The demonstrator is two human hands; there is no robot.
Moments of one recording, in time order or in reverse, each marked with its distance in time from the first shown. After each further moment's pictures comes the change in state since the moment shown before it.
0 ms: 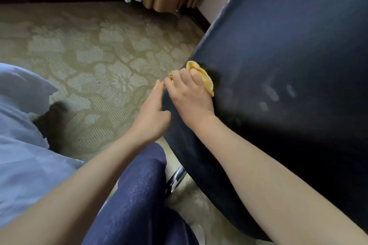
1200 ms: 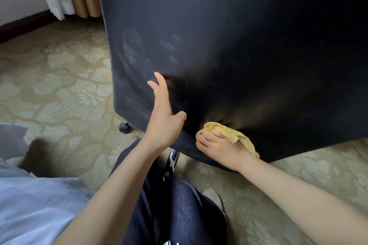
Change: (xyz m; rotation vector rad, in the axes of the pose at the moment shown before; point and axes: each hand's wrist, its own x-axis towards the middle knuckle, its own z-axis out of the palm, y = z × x) left_hand -0.070 0.043 0.103 0.058 -0.252 0.146; right_hand -0.274 0.008 -0.003 0.125 -0.294 -0.208
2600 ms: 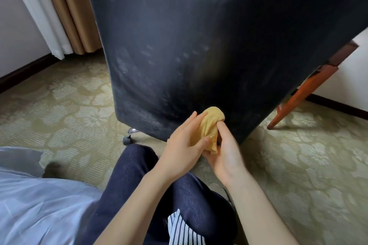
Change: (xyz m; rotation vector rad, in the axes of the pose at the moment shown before) left_hand -0.134 0.042 0.024 0.113 -0.322 0.258; right_hand -0.031 -0.055 -0.166 -2.476 -0.820 -1.627
